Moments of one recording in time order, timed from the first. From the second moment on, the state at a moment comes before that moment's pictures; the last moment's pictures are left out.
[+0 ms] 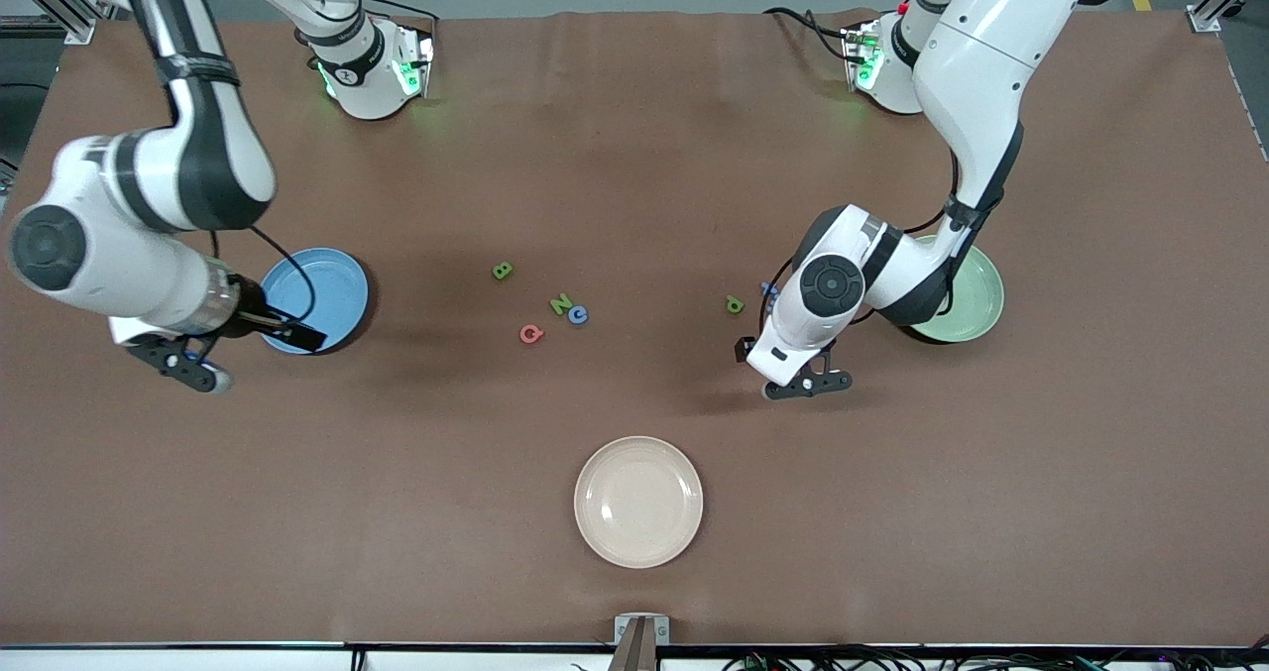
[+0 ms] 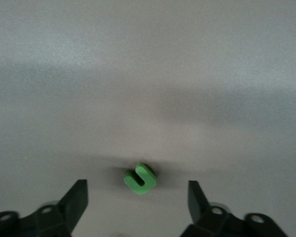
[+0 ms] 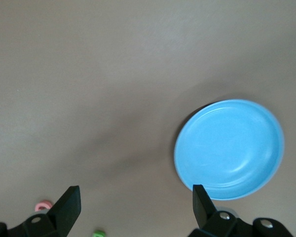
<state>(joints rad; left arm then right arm) -0.26 0.64 -0.25 -1.79 0.19 2.36 -0.73 0.11 0.23 0.00 -1.91 0.06 2.04 0.60</state>
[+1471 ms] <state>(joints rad) -0.26 0.68 -0.25 -1.79 0.23 2.40 -0.78 0.51 0.20 0.00 -2.41 0.06 2.64 1.20</state>
